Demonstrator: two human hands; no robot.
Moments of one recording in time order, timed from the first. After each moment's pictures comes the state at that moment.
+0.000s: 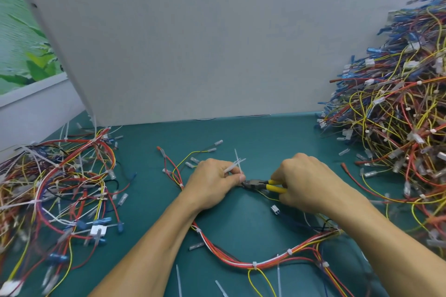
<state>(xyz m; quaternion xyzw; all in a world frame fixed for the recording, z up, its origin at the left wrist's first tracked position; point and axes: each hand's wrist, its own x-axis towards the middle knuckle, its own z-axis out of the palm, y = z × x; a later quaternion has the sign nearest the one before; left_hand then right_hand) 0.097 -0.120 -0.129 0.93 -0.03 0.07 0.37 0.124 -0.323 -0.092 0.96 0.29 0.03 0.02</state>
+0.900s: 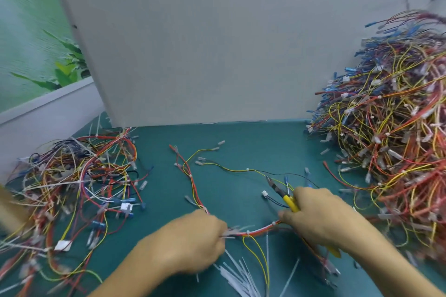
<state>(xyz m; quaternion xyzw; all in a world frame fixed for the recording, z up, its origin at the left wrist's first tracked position) -0.046 -0.142 -0.077 0.98 -0.08 -0.16 0.06 0.019 -0.351 -0.064 0.98 0.09 -0.13 -0.09</state>
